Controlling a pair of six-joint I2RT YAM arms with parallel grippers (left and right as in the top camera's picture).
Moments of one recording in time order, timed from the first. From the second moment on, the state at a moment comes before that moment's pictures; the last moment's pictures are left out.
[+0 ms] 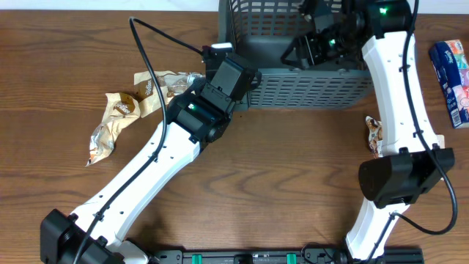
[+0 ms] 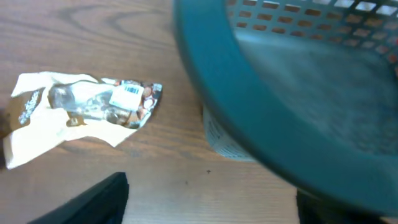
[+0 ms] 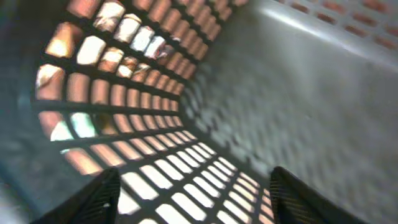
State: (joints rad) left arm -0.66 1.57 1.43 -0.70 -0.35 -0.59; right arm 0.15 2.03 2.21 -1.32 -0.48 -0.21
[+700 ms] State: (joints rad) left arm -0.66 1.46 1.43 -0.73 -0.45 -0.53; right arm 0.19 2.03 2.23 -1.33 -0.51 -0.20
